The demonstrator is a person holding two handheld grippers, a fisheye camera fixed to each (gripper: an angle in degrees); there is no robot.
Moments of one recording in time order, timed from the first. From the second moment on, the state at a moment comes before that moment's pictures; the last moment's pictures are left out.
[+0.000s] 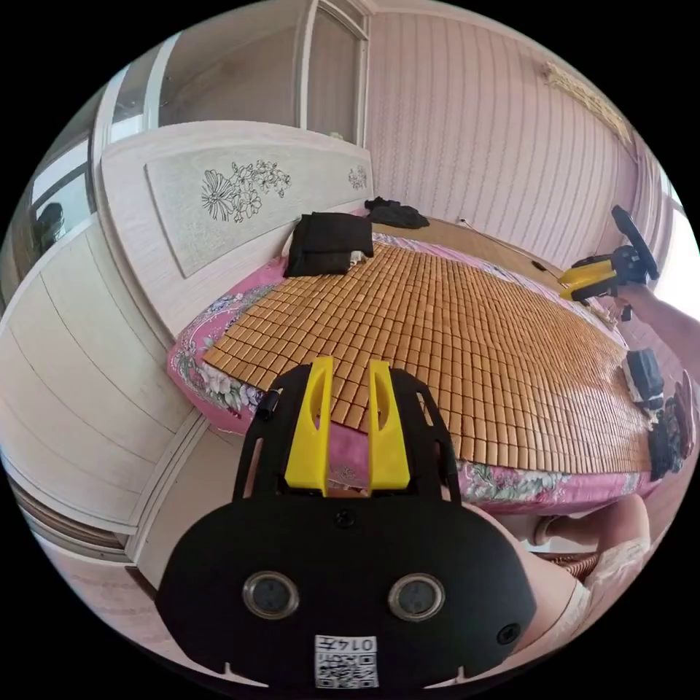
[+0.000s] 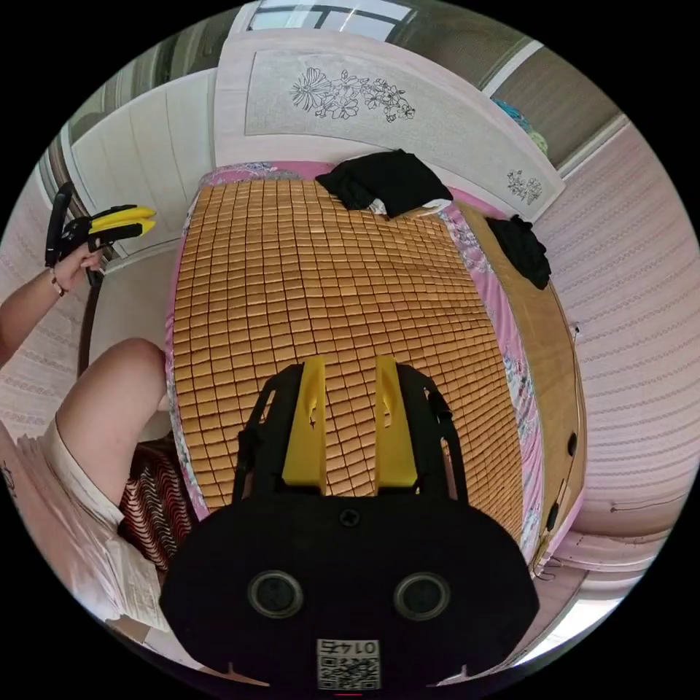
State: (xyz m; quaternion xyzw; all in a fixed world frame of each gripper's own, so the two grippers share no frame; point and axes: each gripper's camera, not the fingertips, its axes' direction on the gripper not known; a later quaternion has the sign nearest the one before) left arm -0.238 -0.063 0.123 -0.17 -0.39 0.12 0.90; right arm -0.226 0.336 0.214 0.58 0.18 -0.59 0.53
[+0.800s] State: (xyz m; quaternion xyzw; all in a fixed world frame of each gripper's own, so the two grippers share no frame) left arm -0.550 -0.271 0.370 -0.18 -0.36 0.08 0.91; right arm -0.511 0.118 0.065 0.54 -0.05 -0.60 0.58
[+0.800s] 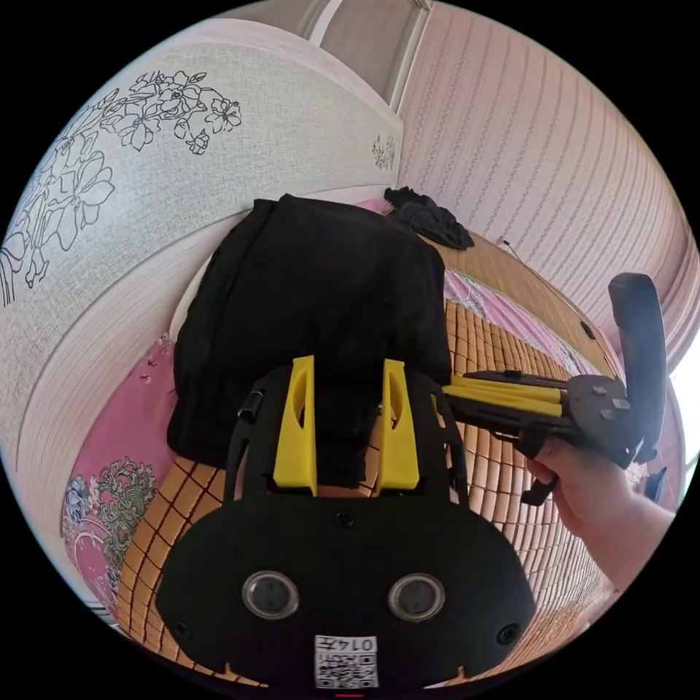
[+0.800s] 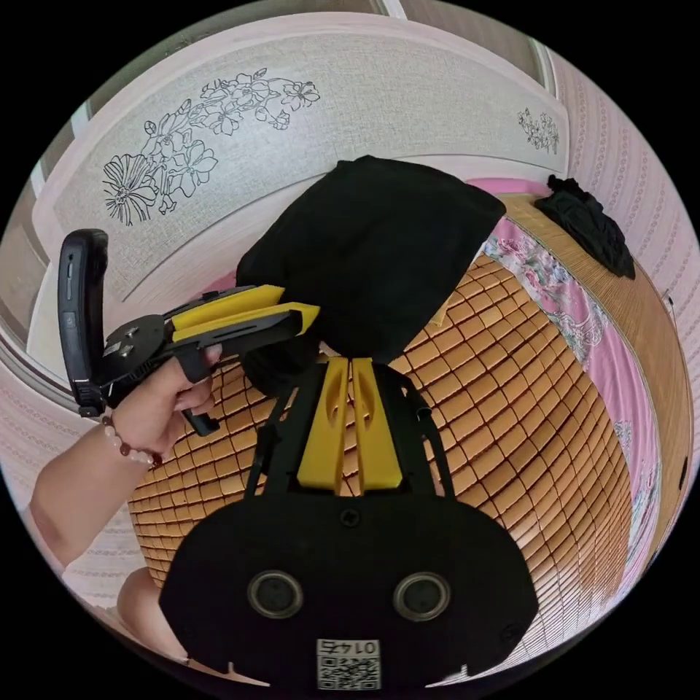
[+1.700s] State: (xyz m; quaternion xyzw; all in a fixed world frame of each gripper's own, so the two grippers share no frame) left arm -0.273 -0.029 0.231 -0.28 -0.10 0.01 0.96; right arm 0.041 0.169 0.481 0.51 -0.18 -0.52 0.66
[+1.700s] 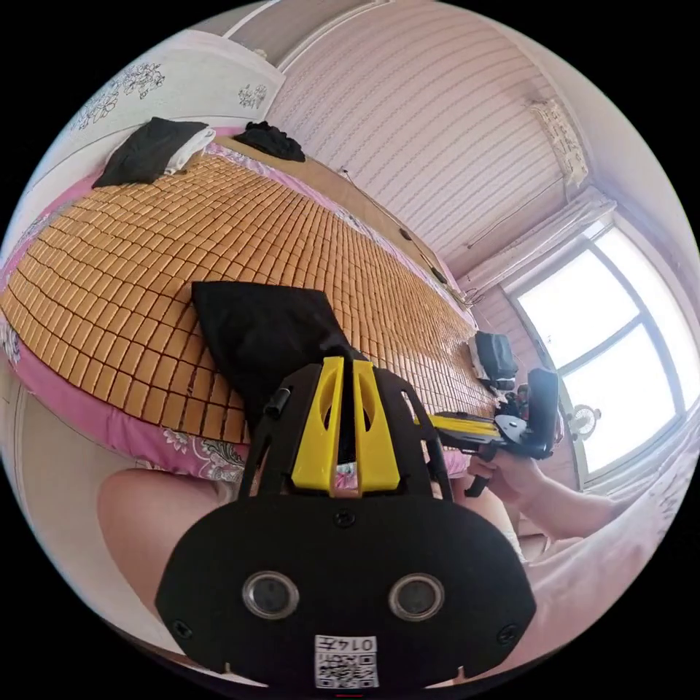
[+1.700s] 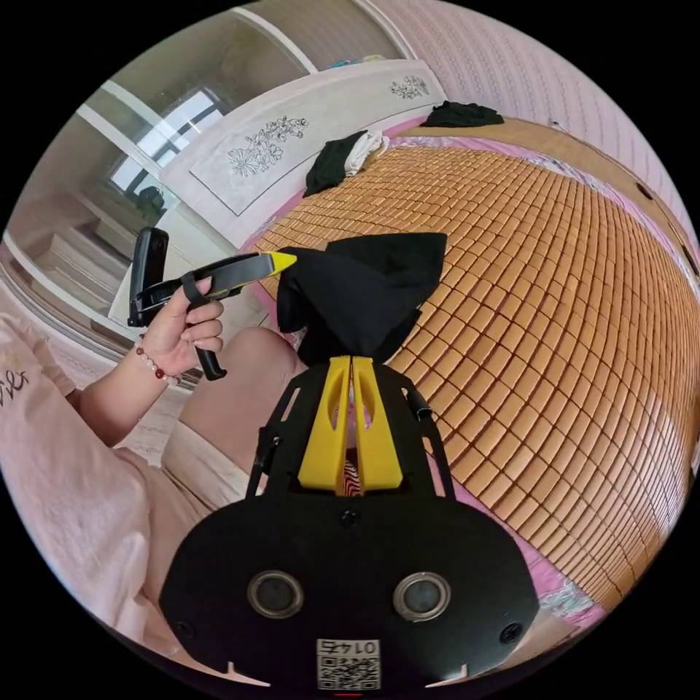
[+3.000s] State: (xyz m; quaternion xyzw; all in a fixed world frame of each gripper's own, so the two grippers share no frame) left arm -0.154 0.052 0.401 -0.50 -0.10 0.11 0.85; right arm 0.320 0.015 0.606 0.58 -0.17 -0.15 0.78
